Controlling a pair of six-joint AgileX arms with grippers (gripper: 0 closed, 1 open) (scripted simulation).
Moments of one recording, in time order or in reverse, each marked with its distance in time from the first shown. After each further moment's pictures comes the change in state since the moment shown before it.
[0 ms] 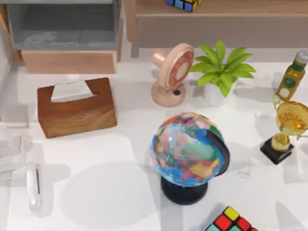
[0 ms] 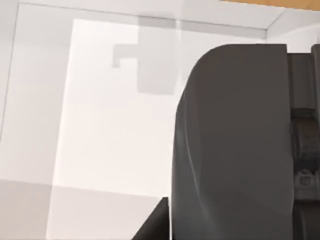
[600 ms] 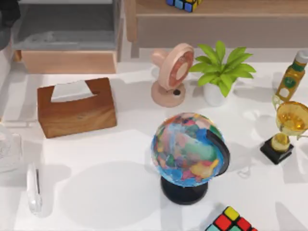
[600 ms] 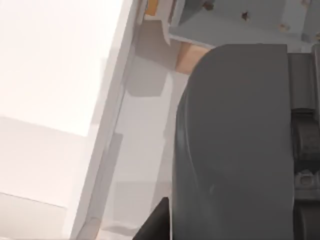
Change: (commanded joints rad) left arm -0.213 -0.272 -0.356 0.126 -0.063 -0.357; right arm 0.000 0.000 0.000 0.000 0.000 0.000
